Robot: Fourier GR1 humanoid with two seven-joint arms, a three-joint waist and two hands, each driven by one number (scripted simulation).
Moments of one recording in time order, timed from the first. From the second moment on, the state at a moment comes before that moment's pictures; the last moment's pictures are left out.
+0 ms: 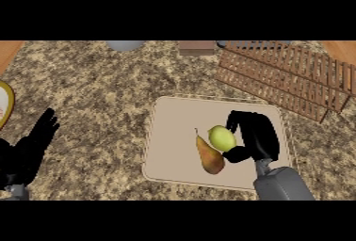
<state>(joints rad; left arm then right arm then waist) 0.02 0.30 0.17 -1.44 0.08 -0.08 0.10 -0.21 -0.12 0.30 -1.48 1.01 -0.04 0.38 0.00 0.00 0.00</state>
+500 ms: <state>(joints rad) 0.01 0.28 0.18 -1.44 0.06 -0.07 0.11 -0.42 -0.08 0.27 -1.70 1.09 0.32 0.73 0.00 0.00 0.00</state>
